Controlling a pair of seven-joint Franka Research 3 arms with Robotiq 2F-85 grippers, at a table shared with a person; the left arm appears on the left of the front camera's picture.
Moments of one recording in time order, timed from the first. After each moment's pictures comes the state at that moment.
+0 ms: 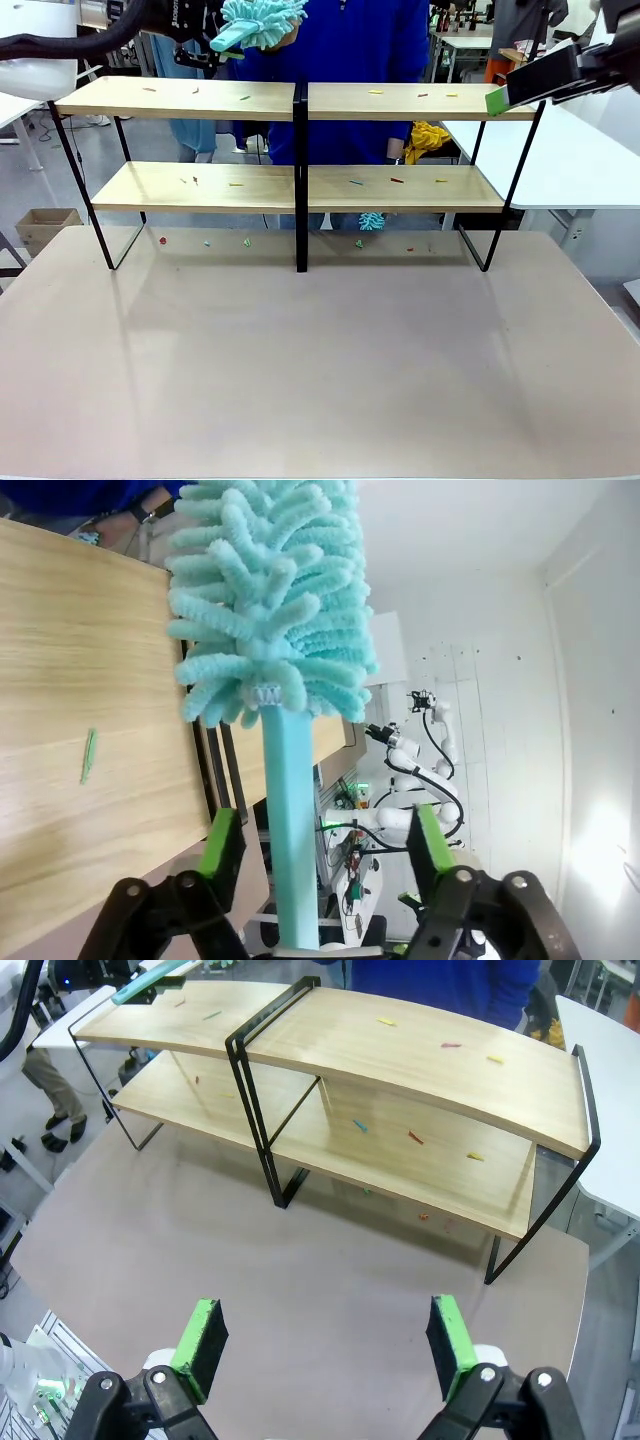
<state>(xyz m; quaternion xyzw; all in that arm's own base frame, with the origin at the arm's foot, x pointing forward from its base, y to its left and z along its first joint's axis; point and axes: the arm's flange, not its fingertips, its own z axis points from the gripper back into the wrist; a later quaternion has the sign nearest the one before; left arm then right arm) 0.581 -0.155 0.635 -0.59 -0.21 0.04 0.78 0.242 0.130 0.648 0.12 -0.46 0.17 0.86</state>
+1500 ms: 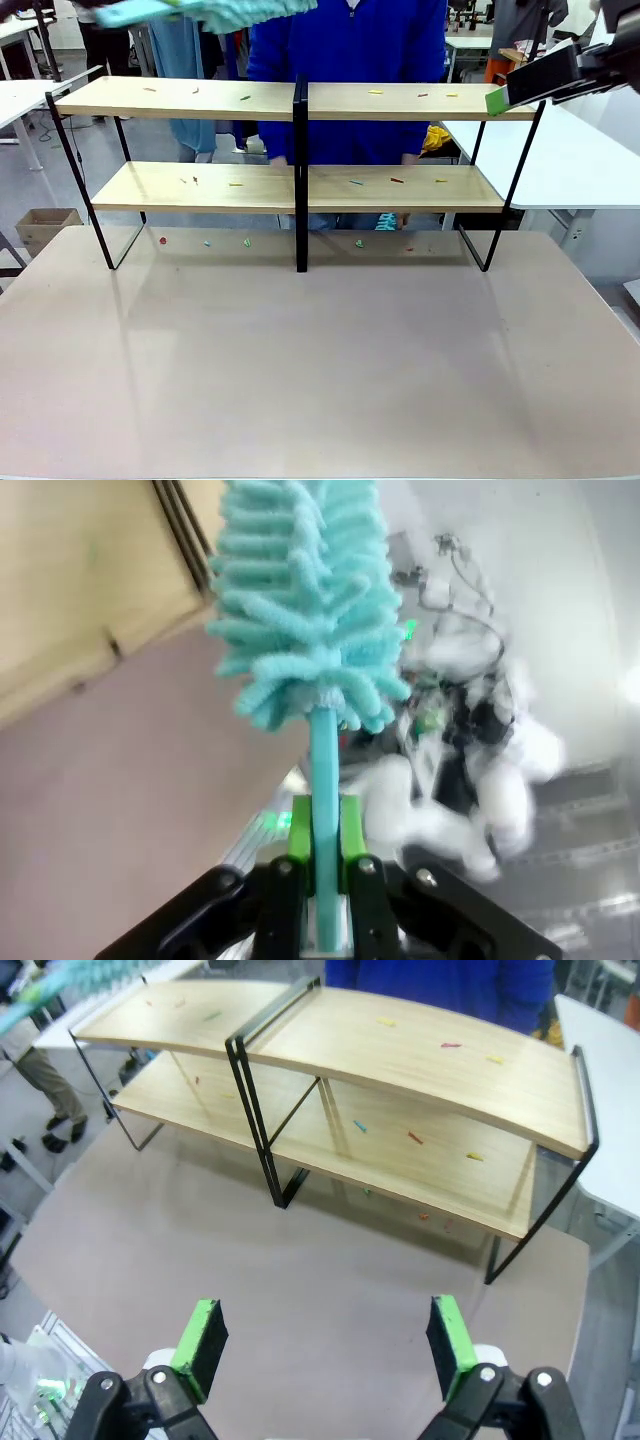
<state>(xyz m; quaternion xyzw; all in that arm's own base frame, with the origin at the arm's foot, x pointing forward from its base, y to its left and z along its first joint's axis) 0.453 -0.043 0.705 -0.53 -0.14 -0.18 0.82 0.242 0.130 0.648 0.12 -0.46 0.17 0.86</state>
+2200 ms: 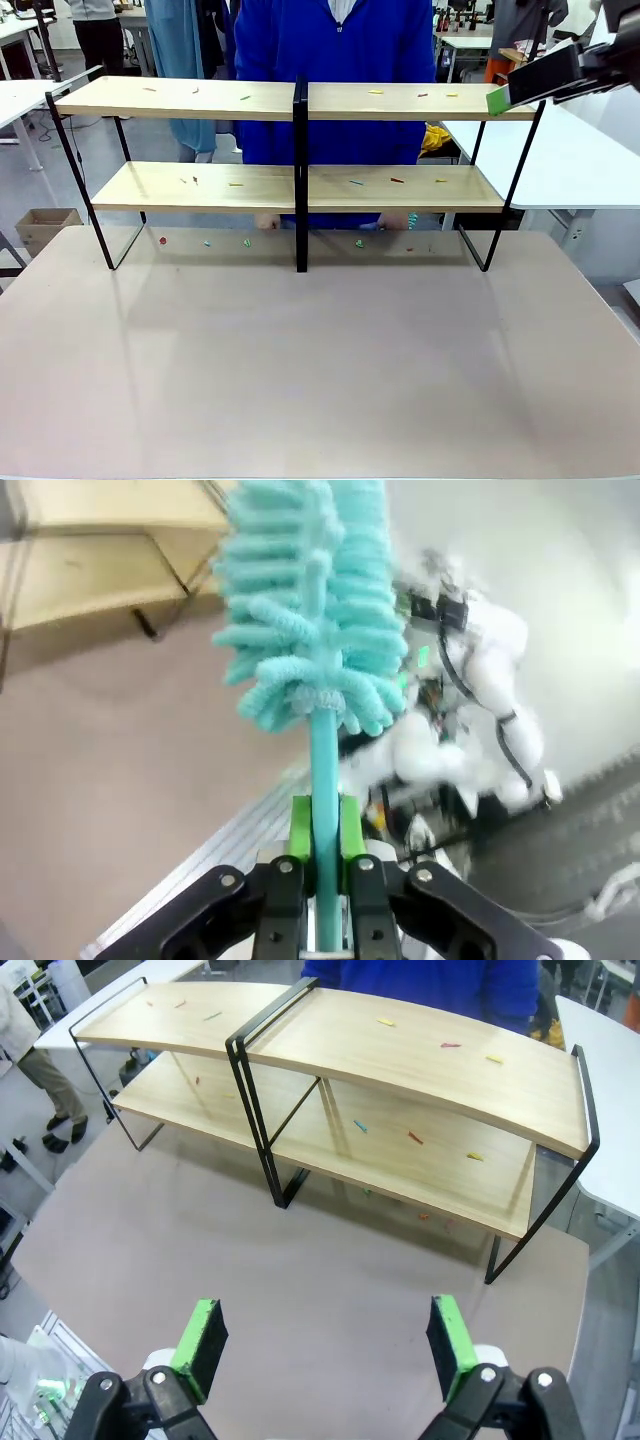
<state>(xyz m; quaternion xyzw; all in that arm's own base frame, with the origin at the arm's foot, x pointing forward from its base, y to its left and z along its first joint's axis) 0.171 0.230 0.686 -0.51 -0.31 -0.16 0.78 0.242 0.130 0.649 0.12 -0.46 0.17 0.86</state>
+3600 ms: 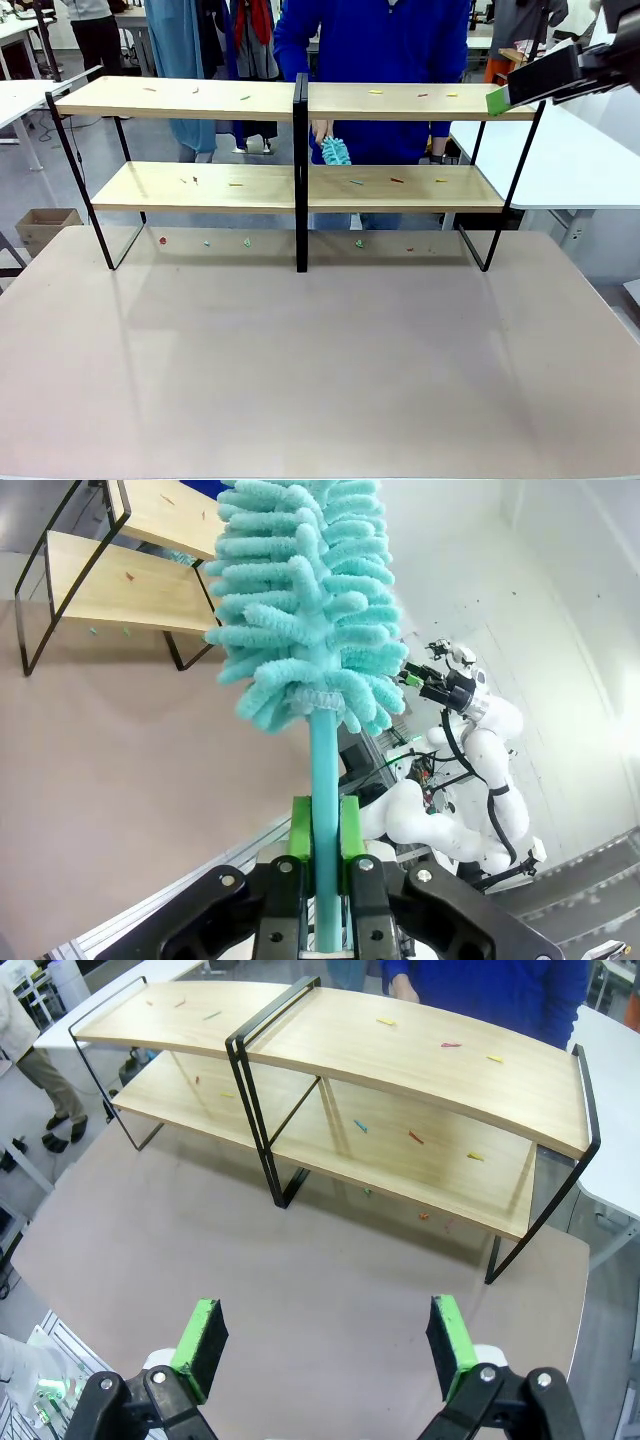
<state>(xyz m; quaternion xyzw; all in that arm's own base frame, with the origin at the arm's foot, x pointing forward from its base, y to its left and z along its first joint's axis) 0.160 0.259 0.664 -0.53 -0.34 -0.07 0.78 0.242 0.130 0.648 0.12 -0.46 0.17 0.86</state>
